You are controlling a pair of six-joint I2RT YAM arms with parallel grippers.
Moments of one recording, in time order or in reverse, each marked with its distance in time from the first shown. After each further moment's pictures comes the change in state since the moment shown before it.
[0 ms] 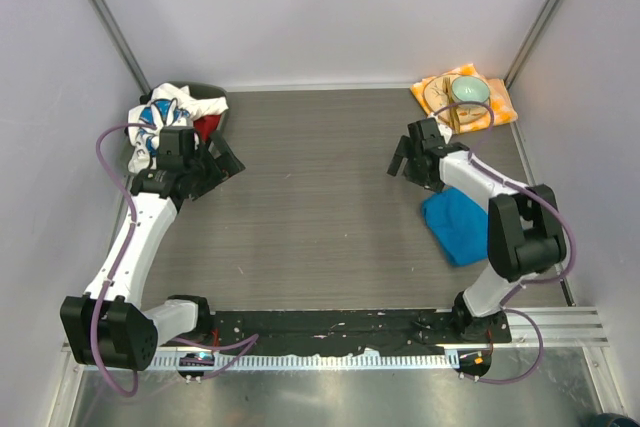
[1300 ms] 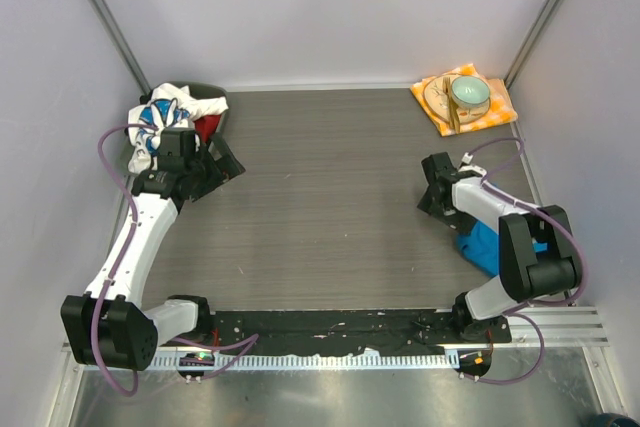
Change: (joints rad) left arm 0.000 0.000 -0.015 0.004 -0.001 0.019; right arm -0.060 -0.084 -0.252 -0.145 0.271 0.216
